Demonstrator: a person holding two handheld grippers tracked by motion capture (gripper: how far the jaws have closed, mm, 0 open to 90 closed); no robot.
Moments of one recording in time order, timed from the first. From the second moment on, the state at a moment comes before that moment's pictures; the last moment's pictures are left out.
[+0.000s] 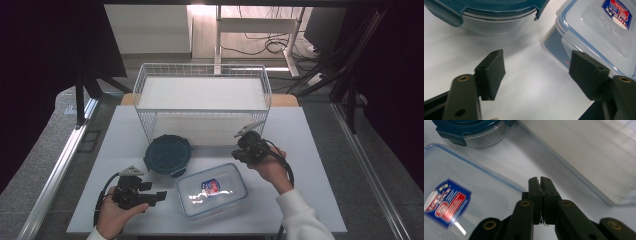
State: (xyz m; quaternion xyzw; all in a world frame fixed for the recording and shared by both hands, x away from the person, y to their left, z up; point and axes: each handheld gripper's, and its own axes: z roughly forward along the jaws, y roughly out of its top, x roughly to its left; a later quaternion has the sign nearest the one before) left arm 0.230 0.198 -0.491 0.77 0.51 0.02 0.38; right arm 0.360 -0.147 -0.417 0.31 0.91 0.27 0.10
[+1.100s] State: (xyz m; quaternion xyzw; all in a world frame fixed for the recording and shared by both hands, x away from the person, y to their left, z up) left arm 0.233 0.203 -0.493 0.76 0.52 0.03 0.38; right arm 0.392 -0.118 -0.464 0.25 0.96 0.15 0.03
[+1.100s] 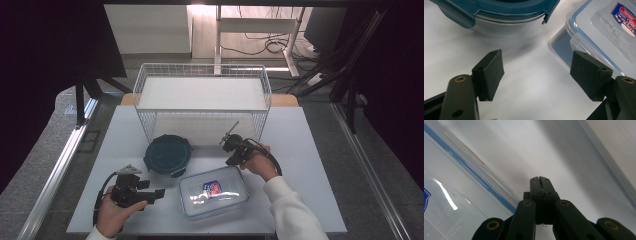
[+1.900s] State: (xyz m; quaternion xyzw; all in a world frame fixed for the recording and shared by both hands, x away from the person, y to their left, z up) left arm 0.233 0.199 -0.494 0.76 0.52 0.03 0.38; right arm 0.360 -0.154 -0.464 0.27 0.95 0.16 0.03
